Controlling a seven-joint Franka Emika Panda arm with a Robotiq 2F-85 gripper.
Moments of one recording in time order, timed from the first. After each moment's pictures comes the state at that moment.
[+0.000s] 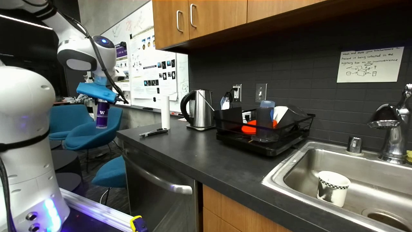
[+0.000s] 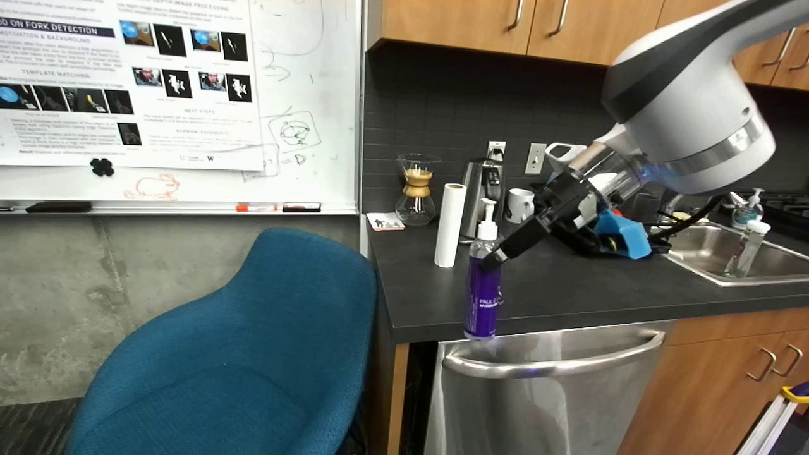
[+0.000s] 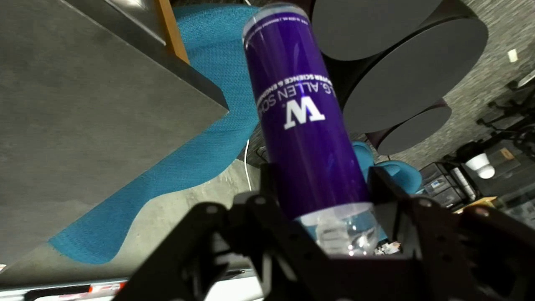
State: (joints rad) arm -0.07 -0.59 0.49 -2.79 1.40 2.47 -1.18
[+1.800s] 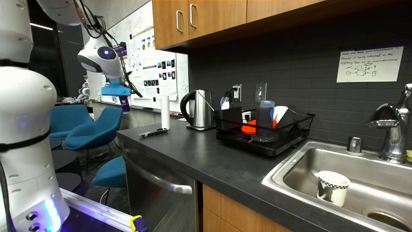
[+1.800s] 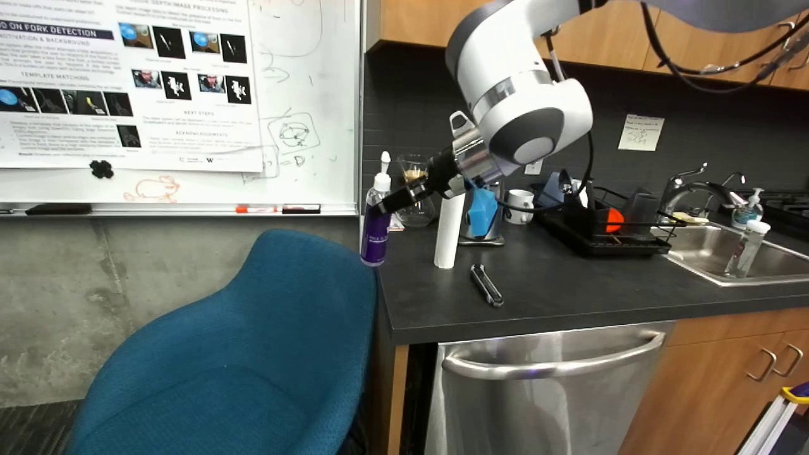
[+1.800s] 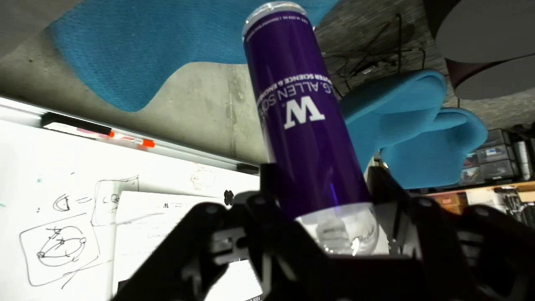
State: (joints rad) arm -0.05 0.05 0.62 -2.16 1.91 3.07 -1.94
